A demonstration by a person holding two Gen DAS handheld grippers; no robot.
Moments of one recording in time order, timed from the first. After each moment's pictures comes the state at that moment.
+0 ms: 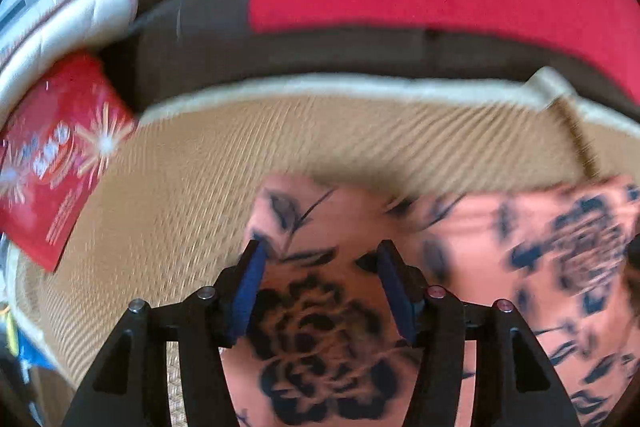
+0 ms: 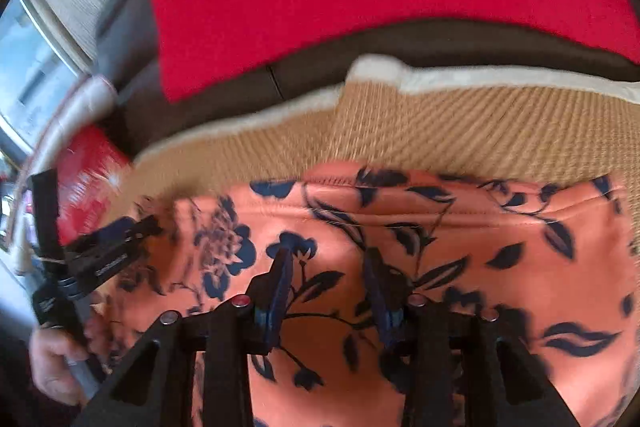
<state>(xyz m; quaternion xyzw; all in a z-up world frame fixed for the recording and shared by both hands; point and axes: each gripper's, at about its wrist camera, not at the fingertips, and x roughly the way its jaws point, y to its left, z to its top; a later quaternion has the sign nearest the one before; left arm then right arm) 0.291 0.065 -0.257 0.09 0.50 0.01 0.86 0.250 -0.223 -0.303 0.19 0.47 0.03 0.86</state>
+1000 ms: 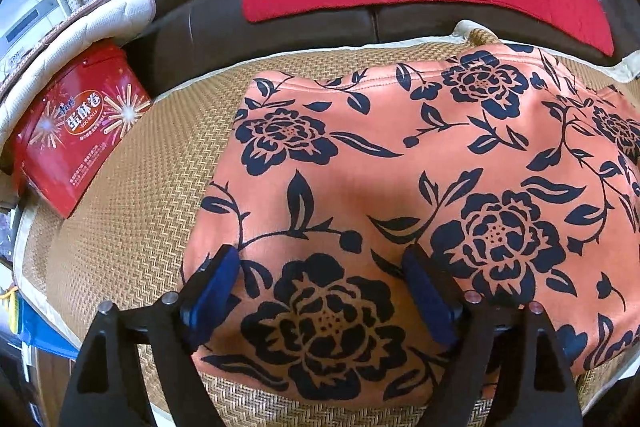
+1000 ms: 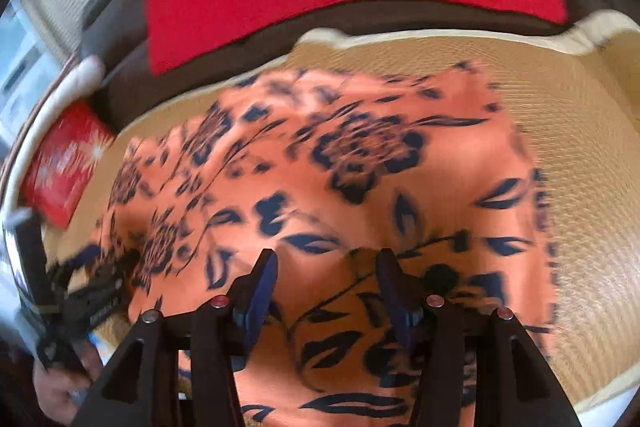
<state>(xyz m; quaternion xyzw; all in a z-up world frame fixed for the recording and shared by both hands) 0.132 0.050 -0.243 0.13 0.45 -0.01 0.88 0.117 -0.236 -0.280 0.18 0.47 -0.04 0.86</state>
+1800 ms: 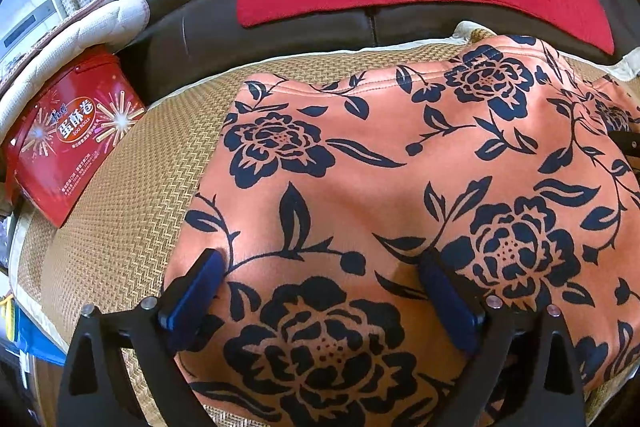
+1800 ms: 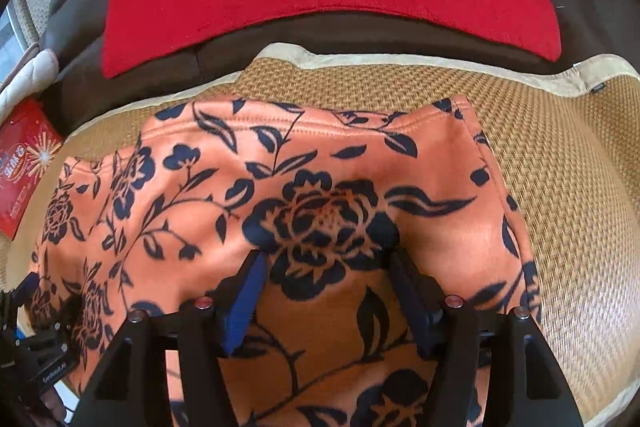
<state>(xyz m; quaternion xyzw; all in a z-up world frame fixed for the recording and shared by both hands) 0.148 0.051 -0.254 0.13 0.44 -0.02 0.89 0.208 -0.253 -0.305 0.11 0.48 -0.09 0.87</state>
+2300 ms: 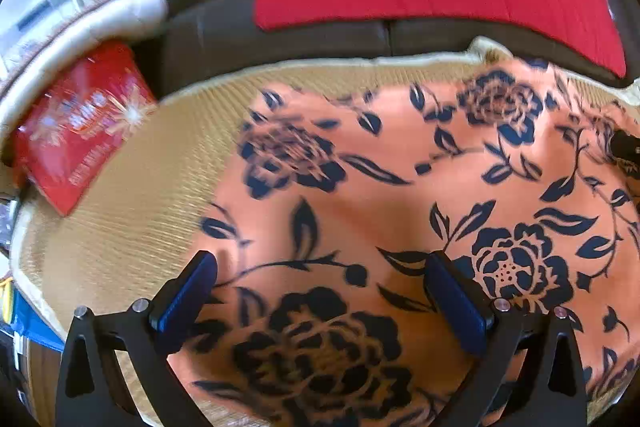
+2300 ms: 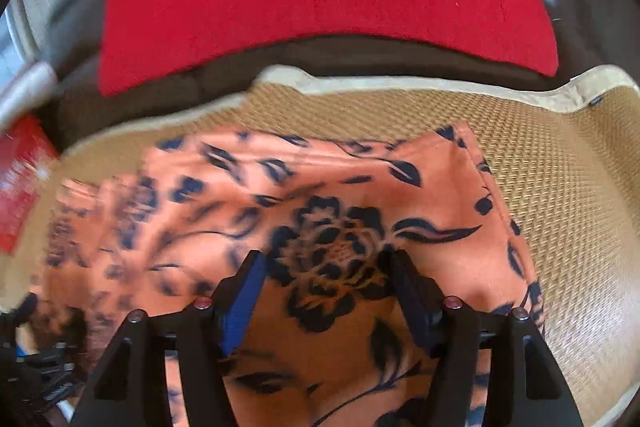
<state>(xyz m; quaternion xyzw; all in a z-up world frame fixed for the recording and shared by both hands) 0.147 0.051 -0.237 0.11 0.42 0.02 0.90 0.218 -0.242 -0.290 0.12 0.44 -0.09 0.88</state>
